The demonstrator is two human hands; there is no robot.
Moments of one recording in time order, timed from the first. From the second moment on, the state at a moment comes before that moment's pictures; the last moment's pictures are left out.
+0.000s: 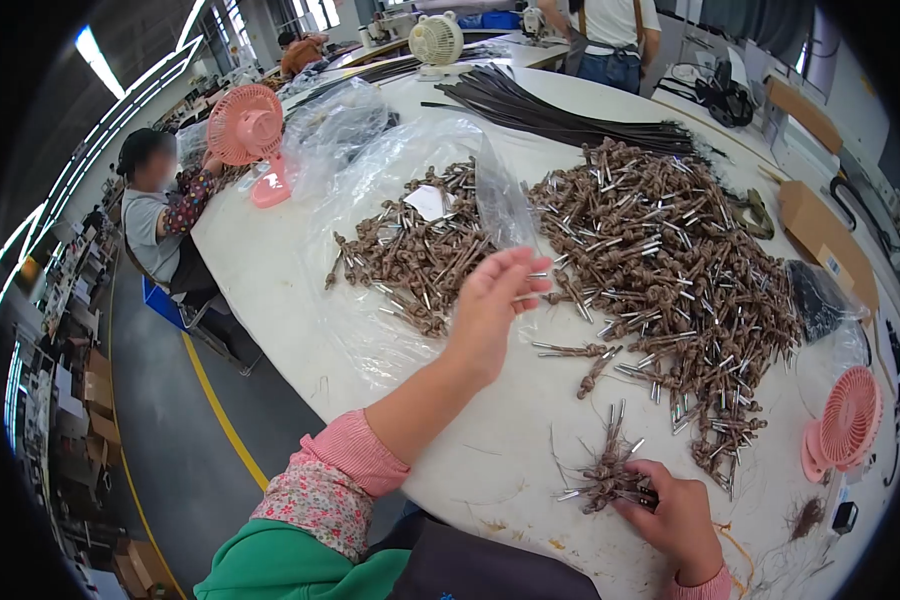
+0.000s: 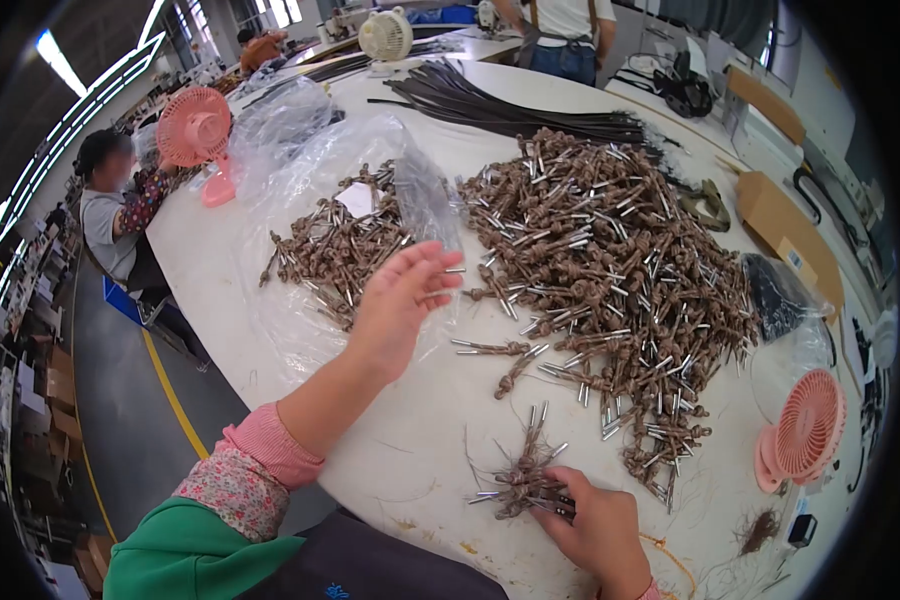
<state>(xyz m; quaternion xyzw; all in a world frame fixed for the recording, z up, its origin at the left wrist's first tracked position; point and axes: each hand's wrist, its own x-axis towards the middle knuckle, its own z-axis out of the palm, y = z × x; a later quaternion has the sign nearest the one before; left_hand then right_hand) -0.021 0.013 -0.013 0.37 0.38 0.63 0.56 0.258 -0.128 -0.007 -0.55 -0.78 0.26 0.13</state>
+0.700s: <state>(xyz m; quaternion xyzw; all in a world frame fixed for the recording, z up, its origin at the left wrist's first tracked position) 0.058 -0.064 -0.043 0.72 0.26 0.23 0.60 0.271 -0.130 -0.026 -0.51 -0.66 0.42 0.37</state>
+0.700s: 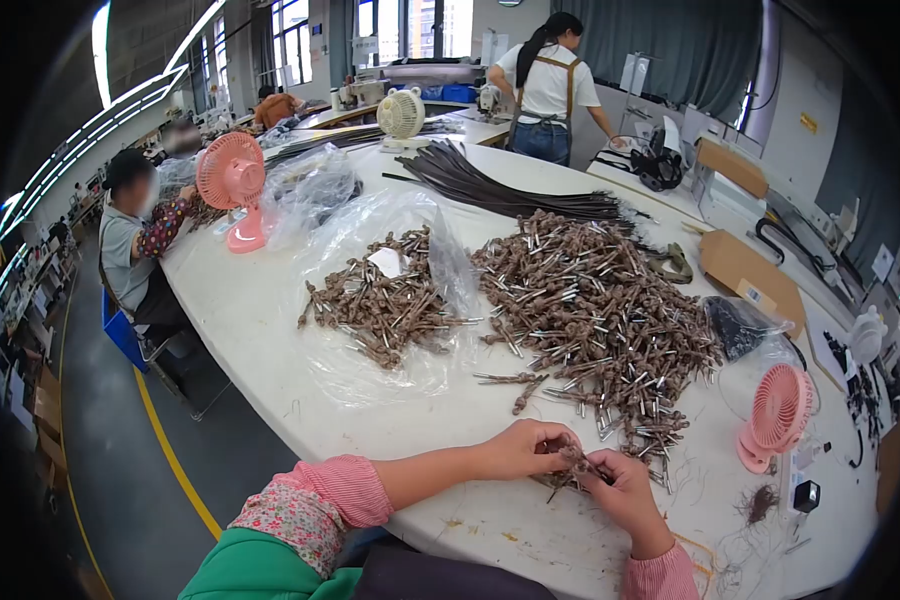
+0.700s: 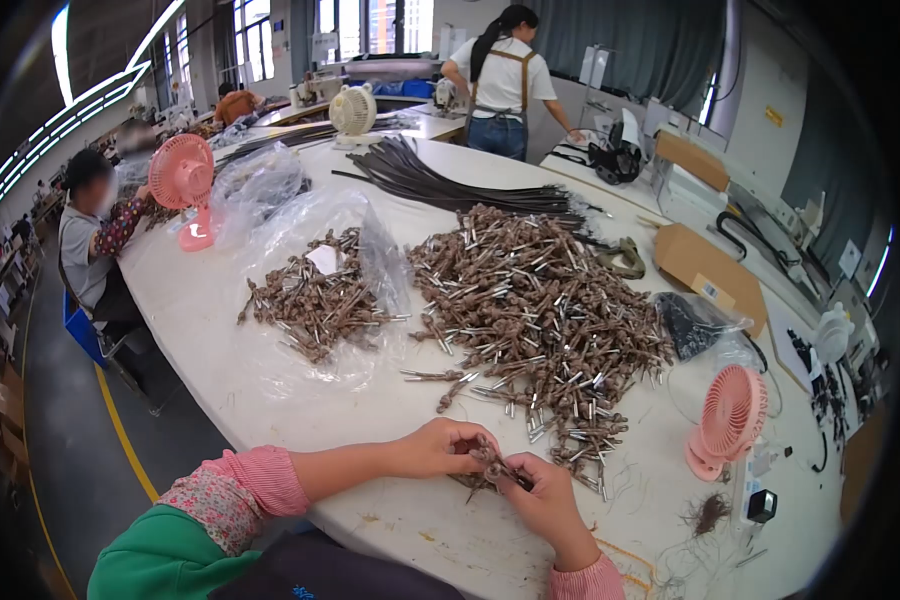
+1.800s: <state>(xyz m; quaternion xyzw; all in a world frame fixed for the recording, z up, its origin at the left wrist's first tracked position) 0.058 -0.061 -0.033 0.86 0.26 0.22 0.38 0.276 -0.128 -0.018 -0.51 -0.53 0.45 0.50</state>
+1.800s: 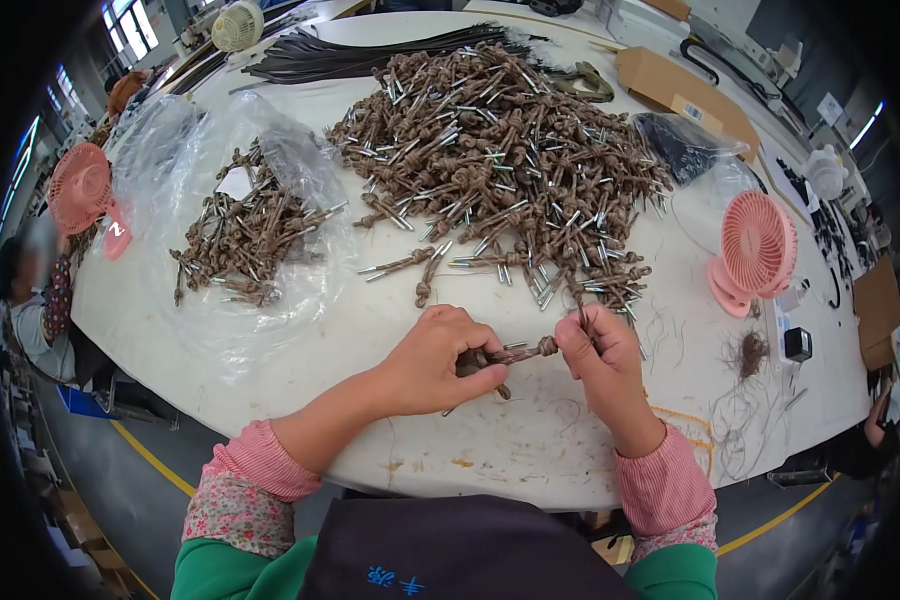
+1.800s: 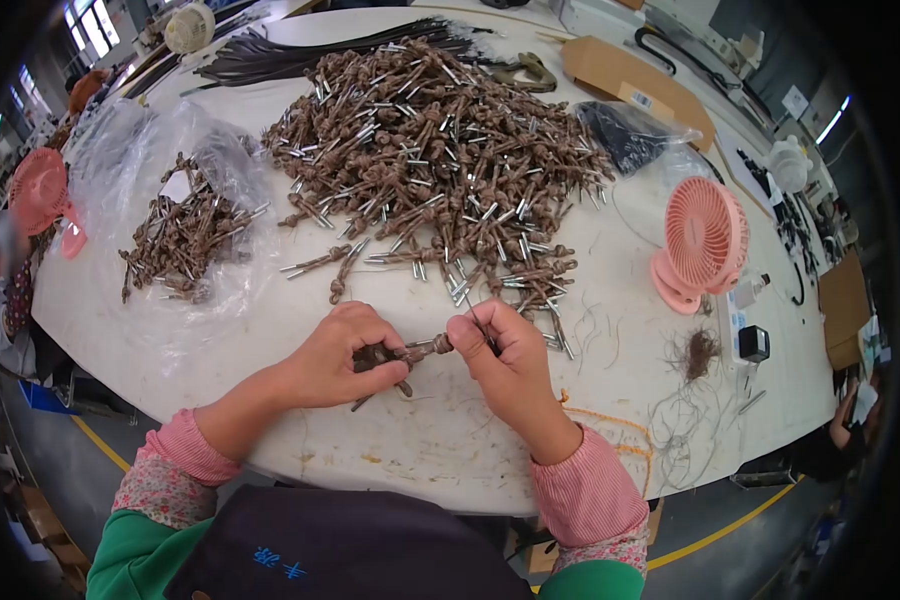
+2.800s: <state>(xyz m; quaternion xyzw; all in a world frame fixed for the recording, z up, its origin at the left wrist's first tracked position) 0.072 -0.073 -0.044 0.84 0.21 0.43 0.26 0.263 -0.133 0.001 -0.53 -0.43 0.59 0.42</state>
